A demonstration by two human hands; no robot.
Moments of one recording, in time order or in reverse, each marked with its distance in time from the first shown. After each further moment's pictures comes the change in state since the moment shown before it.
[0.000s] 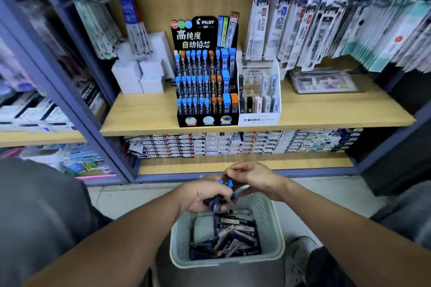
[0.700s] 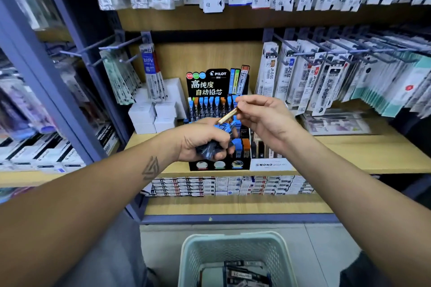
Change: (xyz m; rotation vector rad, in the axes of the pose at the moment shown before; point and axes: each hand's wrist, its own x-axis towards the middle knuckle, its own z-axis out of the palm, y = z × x) left_hand -0.076 0.212 -0.034 0.190 0.072 0.383; right_hand -0.003 -0.219 -0.046 0.442 0.247 -0.604
